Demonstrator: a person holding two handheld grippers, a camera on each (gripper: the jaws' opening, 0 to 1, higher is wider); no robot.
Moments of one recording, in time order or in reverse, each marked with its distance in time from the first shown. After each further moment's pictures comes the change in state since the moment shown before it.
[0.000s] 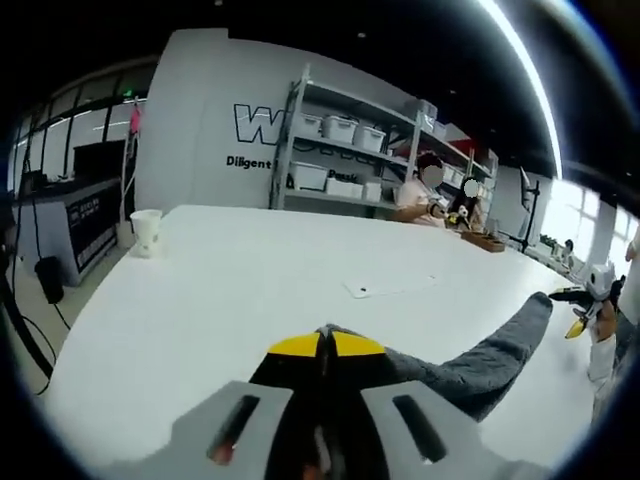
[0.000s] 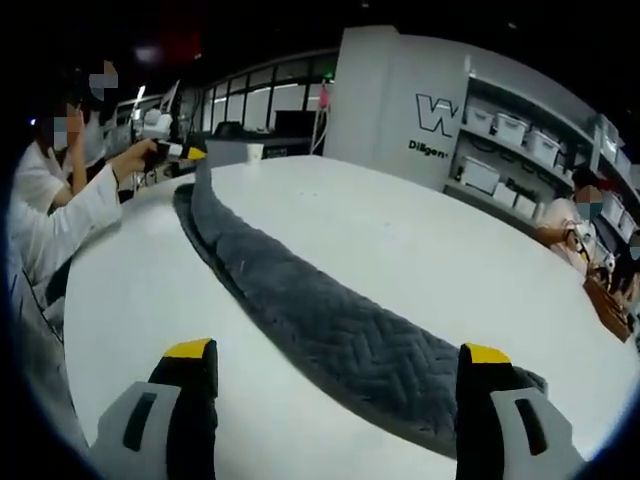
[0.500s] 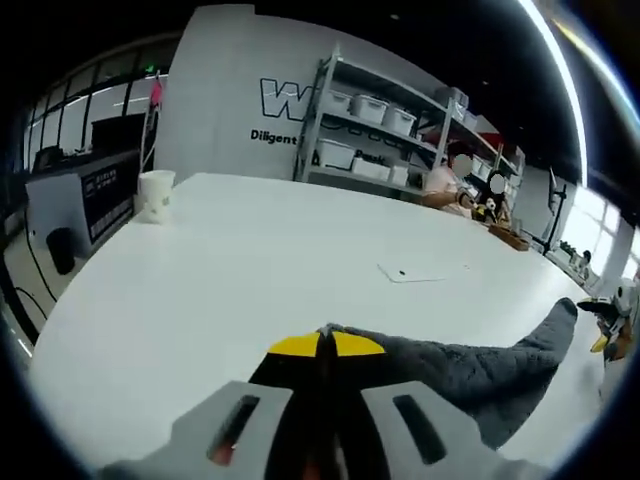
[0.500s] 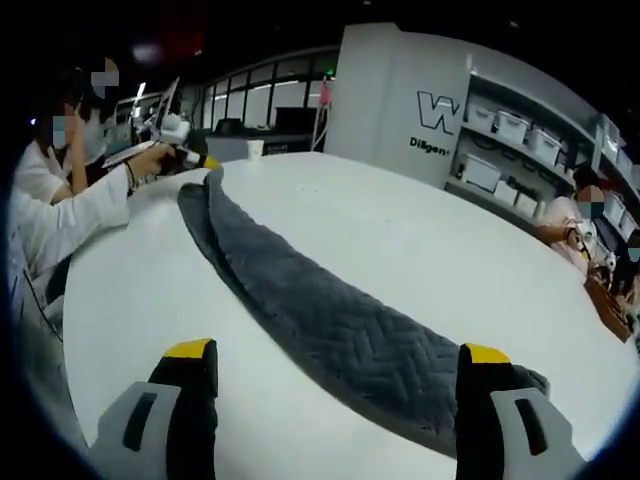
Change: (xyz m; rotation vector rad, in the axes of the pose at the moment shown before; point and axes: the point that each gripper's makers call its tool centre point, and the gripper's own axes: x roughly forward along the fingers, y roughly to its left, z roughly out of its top) left arm 0.048 0.027 -0.038 -0.070 0.098 0.082; right arm 0.002 0.001 -0.003 -0.001 0.012 0.002
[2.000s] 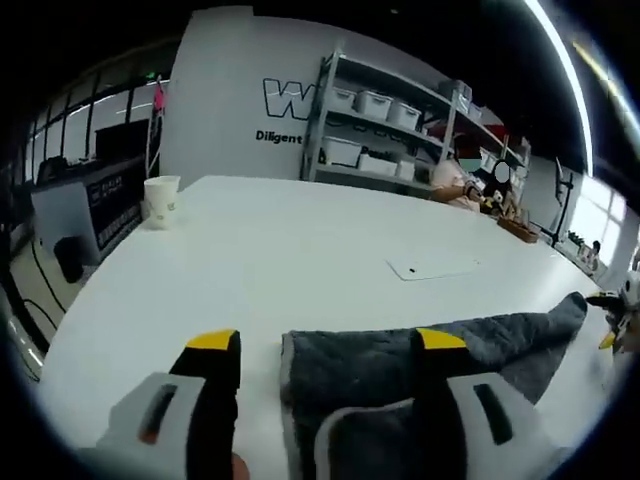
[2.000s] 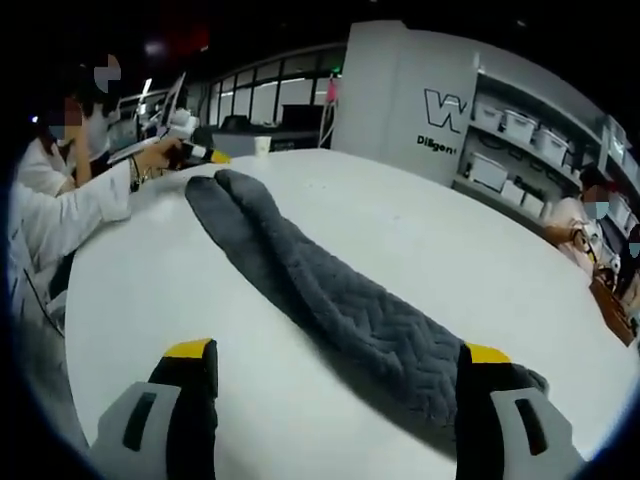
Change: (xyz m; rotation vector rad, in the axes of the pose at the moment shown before) left arm -0.010 0.002 0.012 0.051 0.003 0.009; right arm 0.005 0.006 -0.003 -0.010 0.013 0.025
